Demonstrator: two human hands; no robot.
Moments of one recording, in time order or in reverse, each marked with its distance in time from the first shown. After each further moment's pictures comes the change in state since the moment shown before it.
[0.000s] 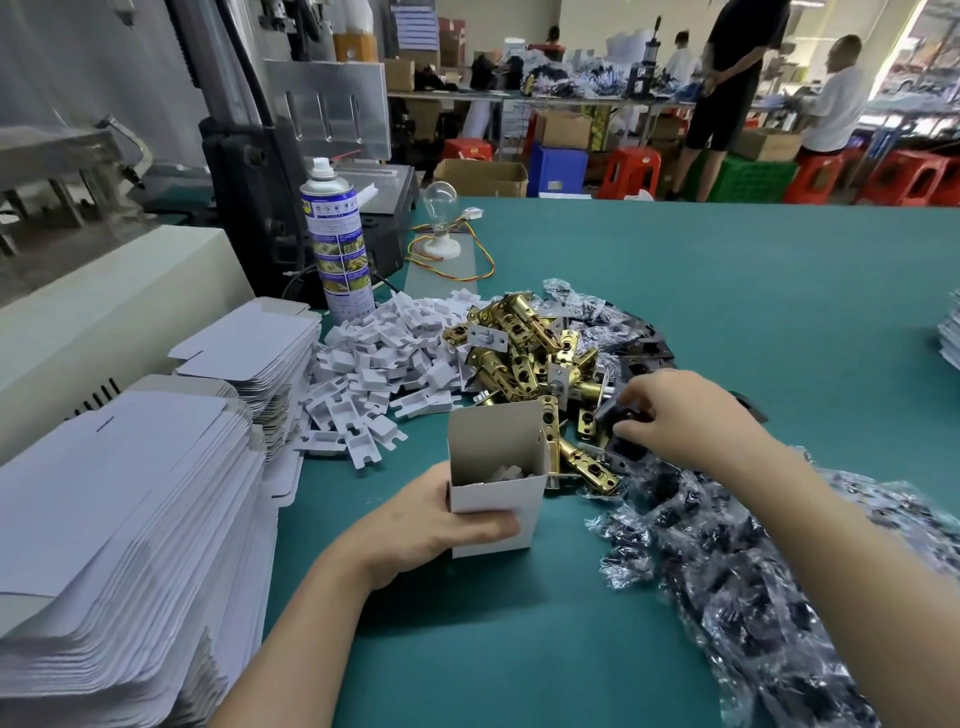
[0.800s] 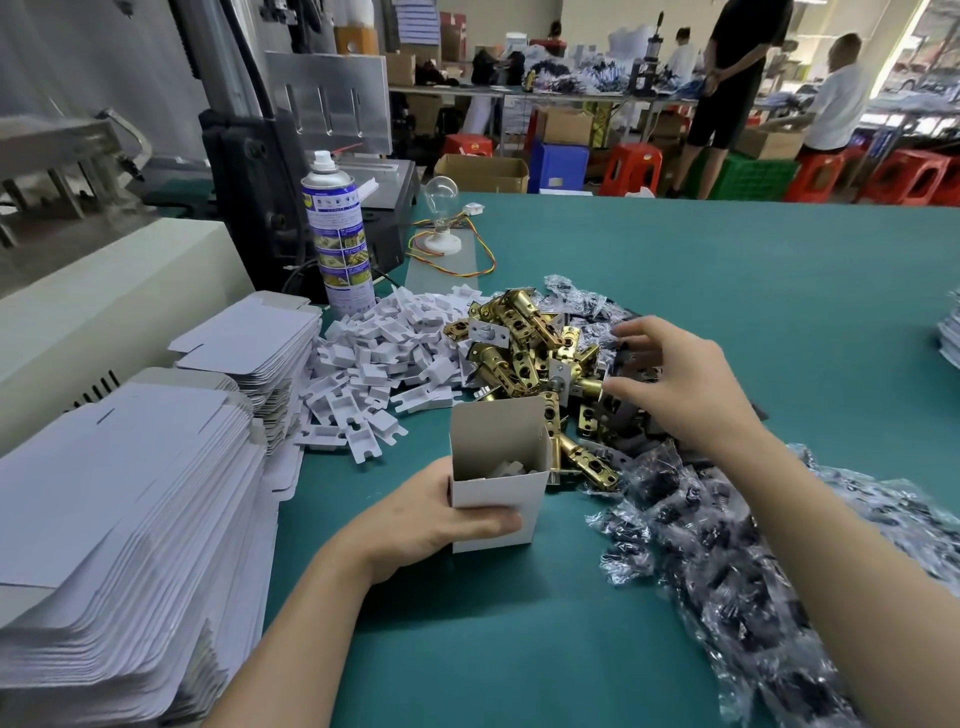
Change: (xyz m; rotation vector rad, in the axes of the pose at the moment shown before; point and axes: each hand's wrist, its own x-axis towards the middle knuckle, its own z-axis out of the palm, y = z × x) left_hand 0.001 0.000 0.001 -0.059 -0.008 0.007; right_hand 0.005 0.000 0.001 0.557 0.329 -0.068
